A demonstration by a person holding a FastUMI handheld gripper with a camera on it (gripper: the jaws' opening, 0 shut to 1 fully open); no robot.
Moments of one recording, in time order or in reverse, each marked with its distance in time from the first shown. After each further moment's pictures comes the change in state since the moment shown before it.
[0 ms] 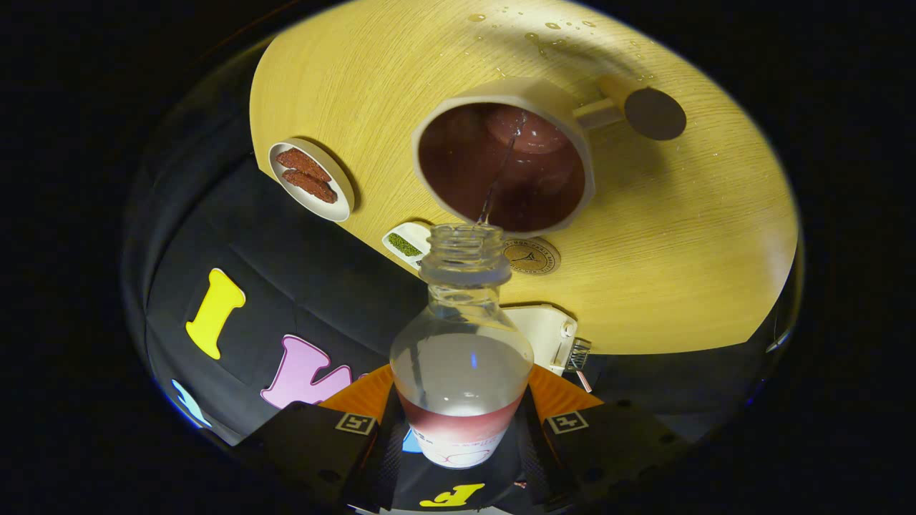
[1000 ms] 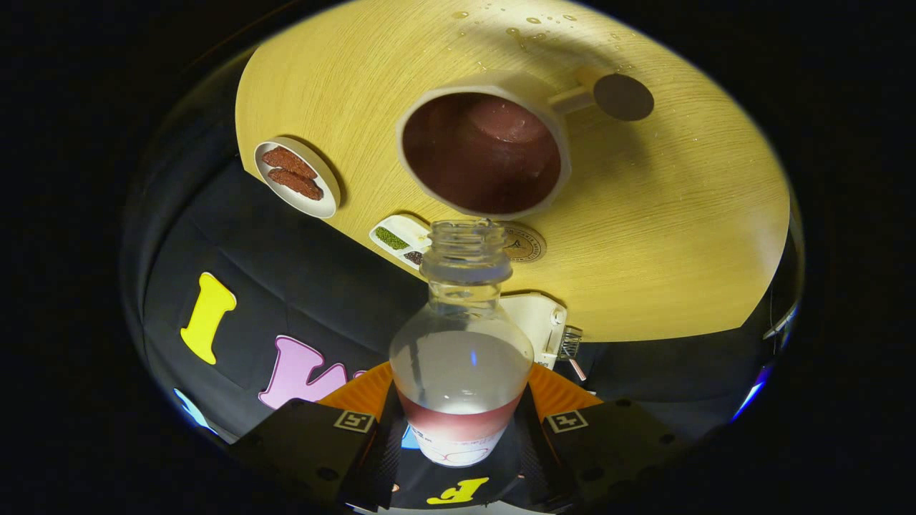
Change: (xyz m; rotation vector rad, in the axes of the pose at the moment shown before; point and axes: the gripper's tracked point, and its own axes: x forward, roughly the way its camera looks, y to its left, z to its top) arm -0.004 -0.005 -0.011 0.017 0.024 -0.048
